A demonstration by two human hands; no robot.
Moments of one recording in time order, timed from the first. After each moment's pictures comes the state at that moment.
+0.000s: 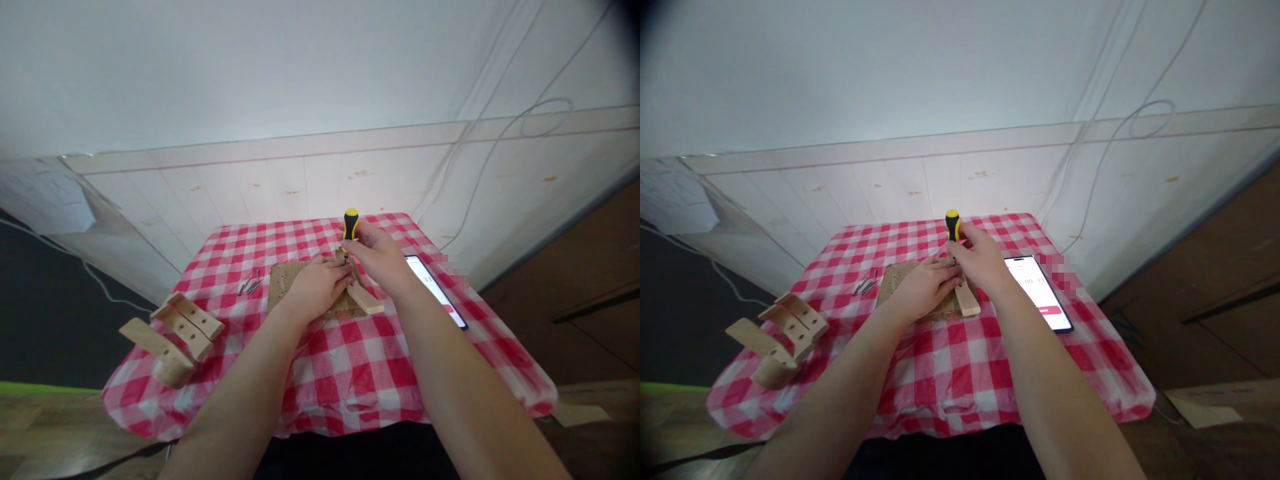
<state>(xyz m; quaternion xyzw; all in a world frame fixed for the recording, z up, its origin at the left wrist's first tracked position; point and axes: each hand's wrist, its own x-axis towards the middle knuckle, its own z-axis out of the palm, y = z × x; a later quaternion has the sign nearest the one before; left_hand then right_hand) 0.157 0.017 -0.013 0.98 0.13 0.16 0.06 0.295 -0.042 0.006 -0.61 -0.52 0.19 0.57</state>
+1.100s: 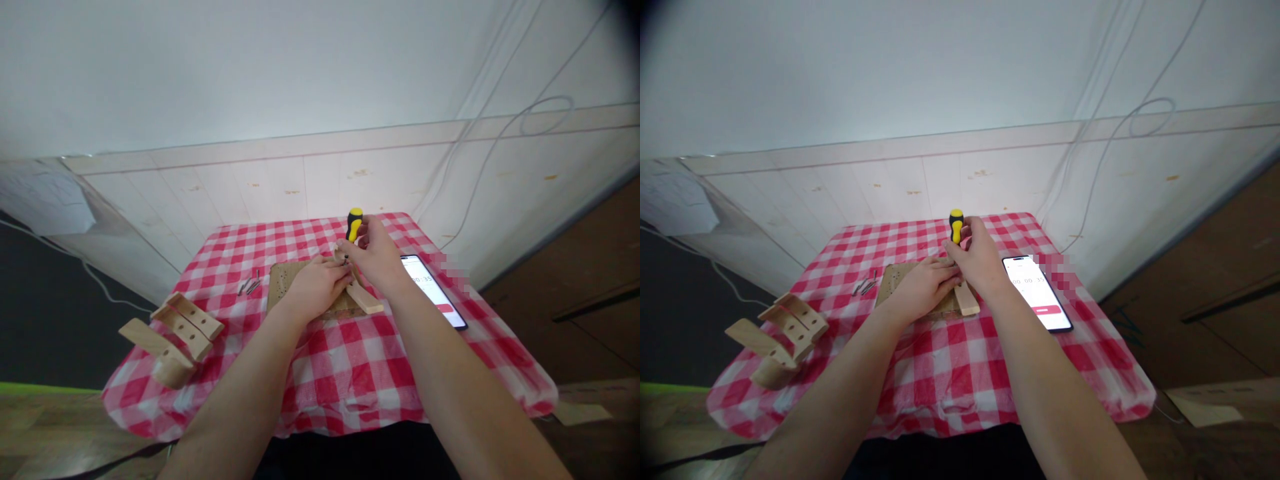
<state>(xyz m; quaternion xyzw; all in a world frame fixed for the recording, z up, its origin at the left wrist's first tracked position) 0.158 0.019 -0.016 0.98 0.12 0.16 0.06 0.294 -0.040 0.003 -0.67 -0.49 0.07 0.56</state>
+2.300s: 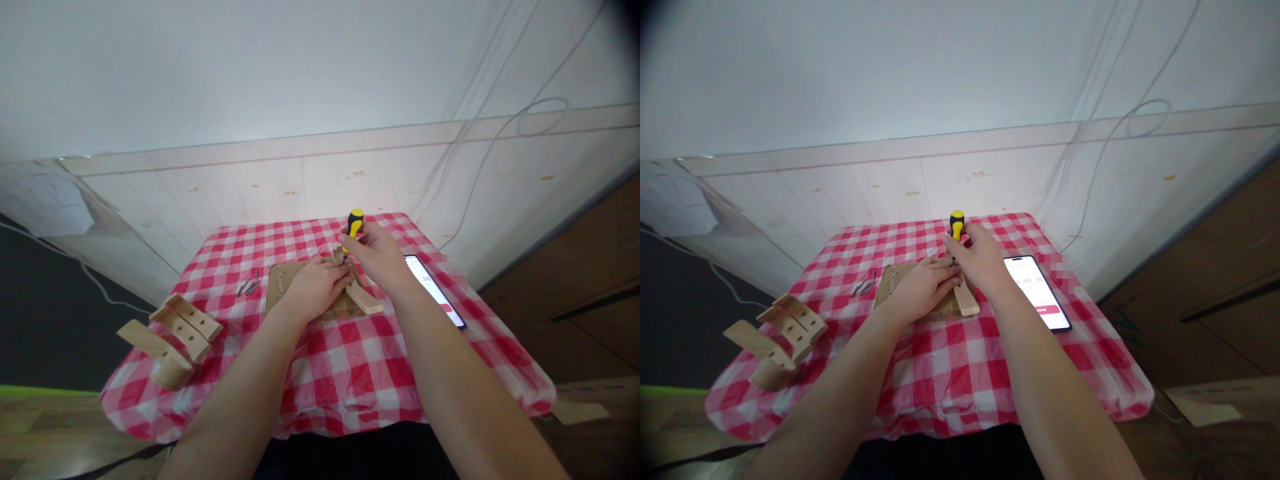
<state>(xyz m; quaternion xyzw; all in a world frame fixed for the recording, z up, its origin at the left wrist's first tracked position) 0.157 0.018 -0.015 0.98 0.13 0.16 0.06 0.295 -0.045 0.012 -0.66 -0.50 0.12 0.55</state>
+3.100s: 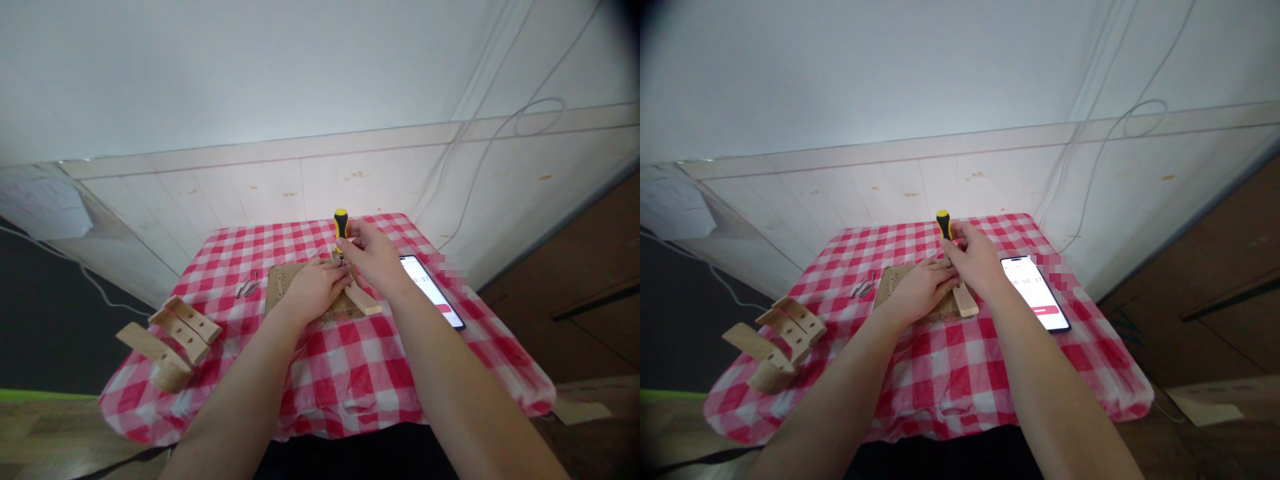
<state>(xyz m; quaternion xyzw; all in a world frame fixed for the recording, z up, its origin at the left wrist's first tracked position) 0.158 0.019 -0.016 0.98 0.13 0.16 0.07 0.295 -0.041 0.004 -0.61 -0.52 0.16 0.58</state>
